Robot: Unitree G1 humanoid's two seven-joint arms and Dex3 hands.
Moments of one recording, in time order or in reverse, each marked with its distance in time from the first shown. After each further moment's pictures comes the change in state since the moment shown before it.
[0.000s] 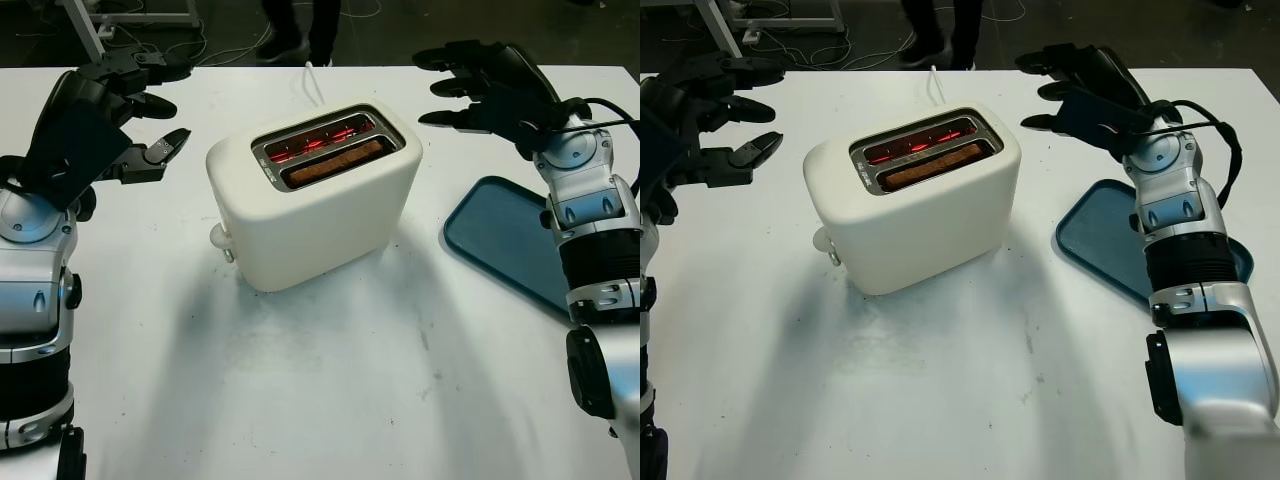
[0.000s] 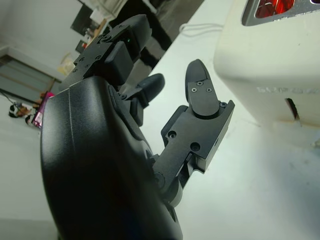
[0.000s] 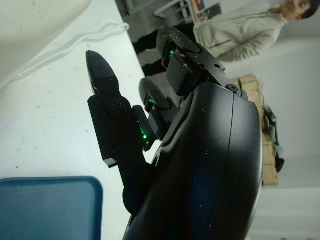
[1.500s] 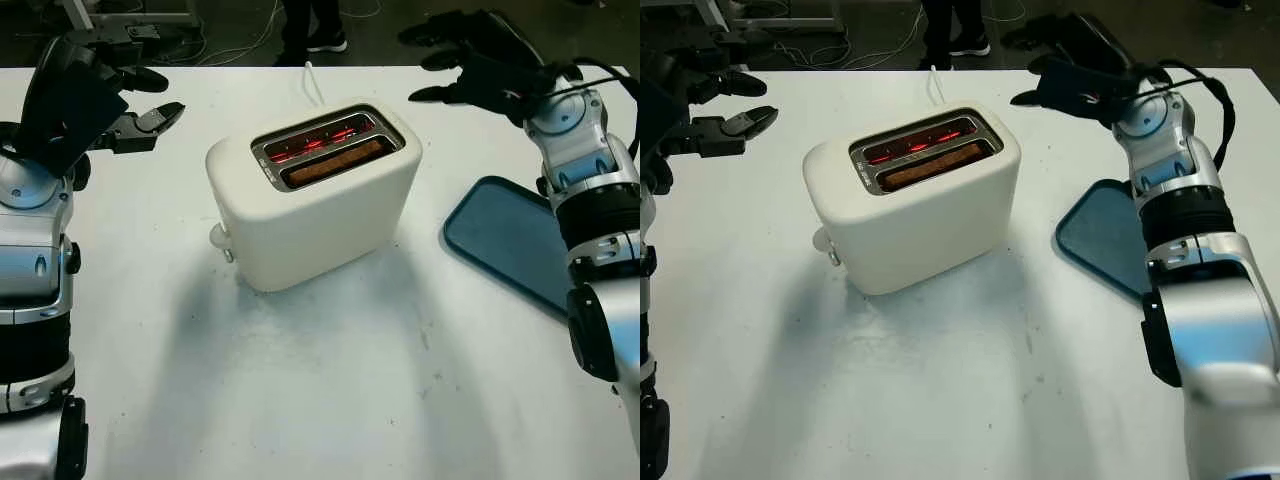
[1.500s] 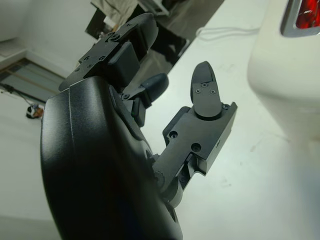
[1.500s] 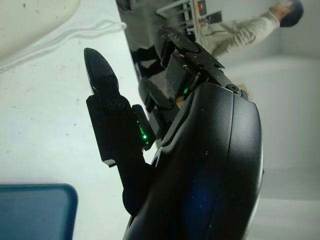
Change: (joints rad) left arm -0.106 0.002 -0.011 0.105 0.019 -0.069 0.021; right arm -0.180 0.000 0.090 0.248 -0.071 -0.108 -0.029
